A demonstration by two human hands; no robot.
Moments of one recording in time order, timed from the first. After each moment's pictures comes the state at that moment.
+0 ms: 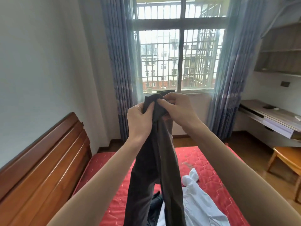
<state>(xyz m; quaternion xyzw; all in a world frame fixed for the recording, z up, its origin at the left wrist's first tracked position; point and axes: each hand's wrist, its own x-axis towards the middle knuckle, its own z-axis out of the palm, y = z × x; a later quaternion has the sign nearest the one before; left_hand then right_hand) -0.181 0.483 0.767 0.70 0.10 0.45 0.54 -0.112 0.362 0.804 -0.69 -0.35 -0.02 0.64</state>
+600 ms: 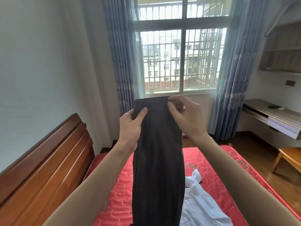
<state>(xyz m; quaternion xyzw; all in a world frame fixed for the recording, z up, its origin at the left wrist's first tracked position) -0.194 0.502 0.753 0.60 0.09 0.37 0.71 -0.088 0.345 0.770 -0.71 -0.37 -0.28 0.52</state>
